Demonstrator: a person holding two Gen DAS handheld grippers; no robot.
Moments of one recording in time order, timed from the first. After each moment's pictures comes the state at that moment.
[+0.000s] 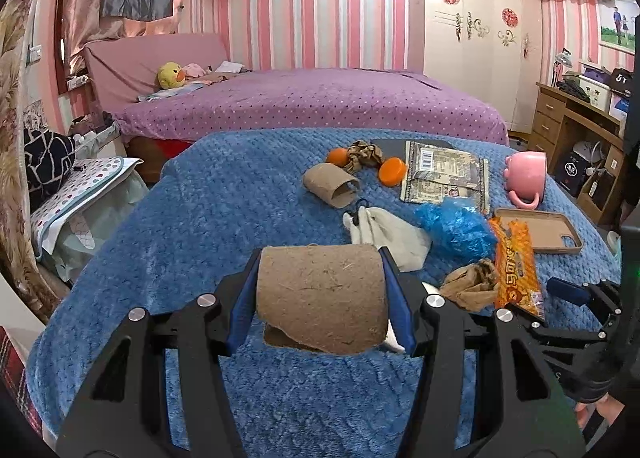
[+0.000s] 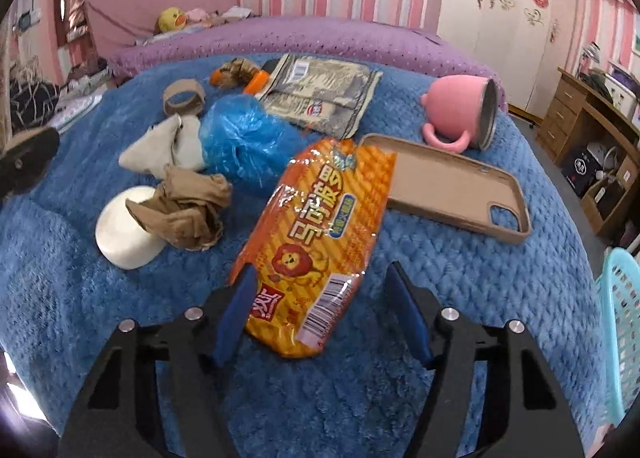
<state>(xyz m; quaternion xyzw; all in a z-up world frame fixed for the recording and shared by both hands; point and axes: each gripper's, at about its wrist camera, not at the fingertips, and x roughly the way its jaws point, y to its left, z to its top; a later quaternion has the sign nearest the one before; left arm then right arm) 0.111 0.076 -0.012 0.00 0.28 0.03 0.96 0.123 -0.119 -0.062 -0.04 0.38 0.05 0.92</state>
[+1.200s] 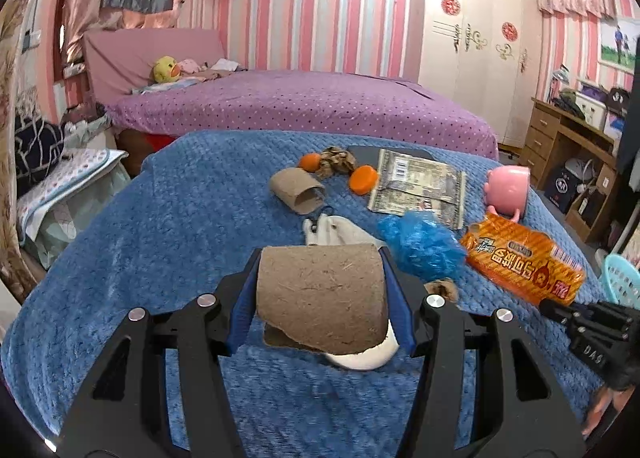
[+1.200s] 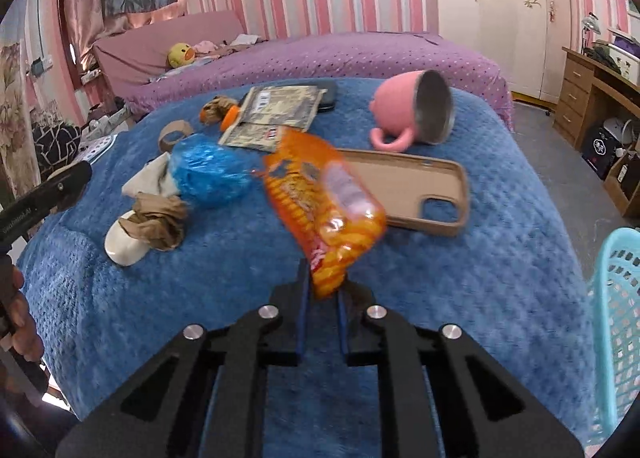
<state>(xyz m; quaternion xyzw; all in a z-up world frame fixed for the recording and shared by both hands) 0.117 0.041 -0.012 -0.02 0.27 0.02 0.96 0.116 -0.200 -0.052 0.03 0.36 0.10 0.93</state>
